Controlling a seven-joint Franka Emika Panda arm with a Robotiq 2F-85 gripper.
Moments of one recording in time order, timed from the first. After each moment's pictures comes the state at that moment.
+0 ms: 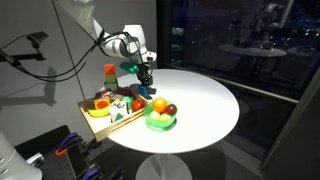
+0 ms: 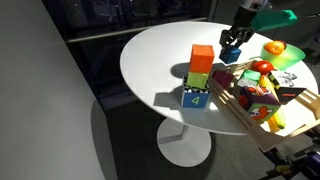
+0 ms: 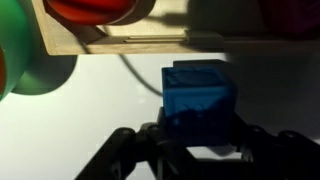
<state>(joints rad) 0.15 0.33 -0.02 -2.08 -0.08 2.54 0.30</state>
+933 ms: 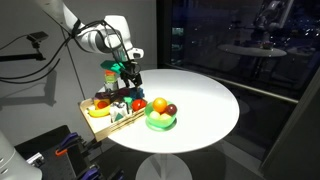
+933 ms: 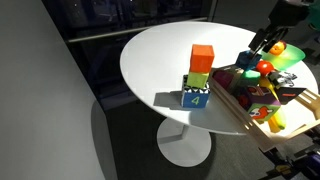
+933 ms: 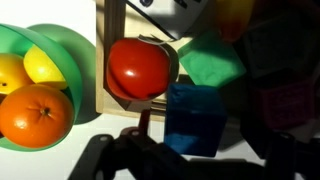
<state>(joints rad) 0.12 0.02 0.00 -2.41 -0.08 2.53 0.12</state>
